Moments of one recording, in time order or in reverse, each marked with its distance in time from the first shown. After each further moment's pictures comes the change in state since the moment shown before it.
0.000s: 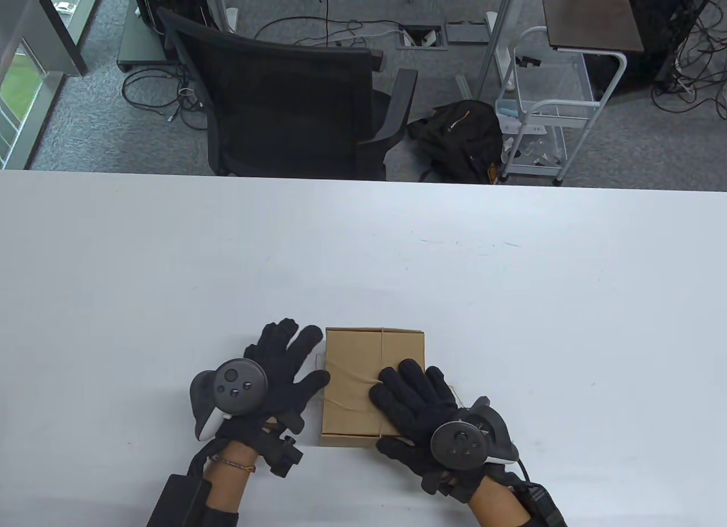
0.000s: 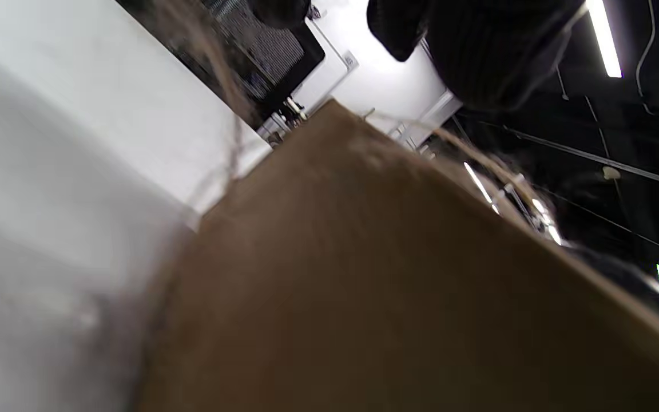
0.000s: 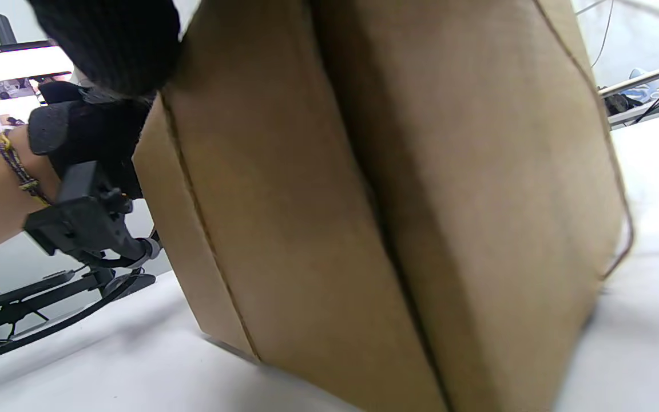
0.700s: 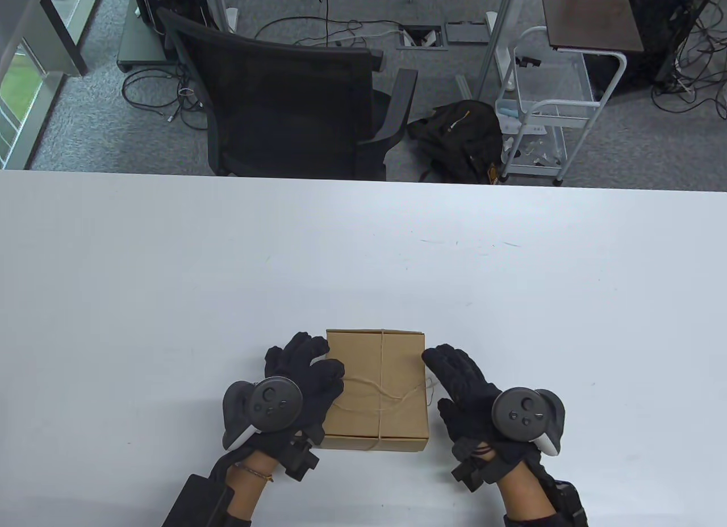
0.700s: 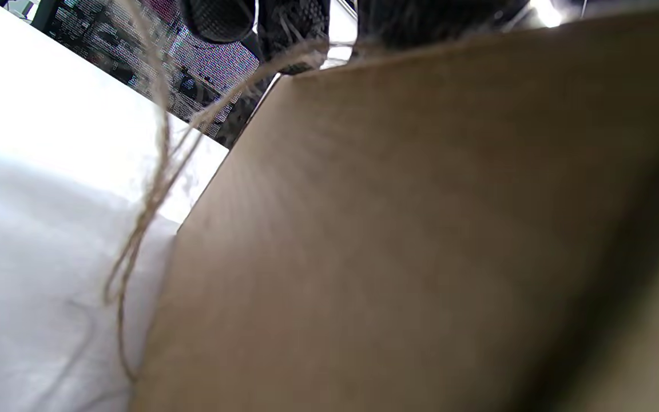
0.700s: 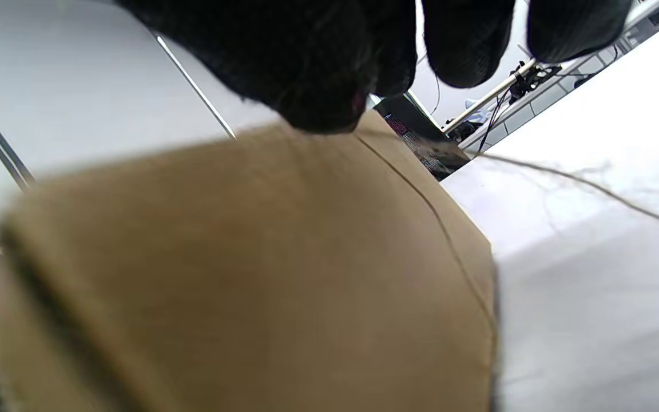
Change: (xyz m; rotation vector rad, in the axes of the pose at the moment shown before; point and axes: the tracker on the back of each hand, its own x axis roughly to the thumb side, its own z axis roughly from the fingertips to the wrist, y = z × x) left_hand 0.016 -0.019 0.003 0.070 -0.080 -0.190; right_hand -0.056 -0.030 0.018 -0.215 0.286 -0.234
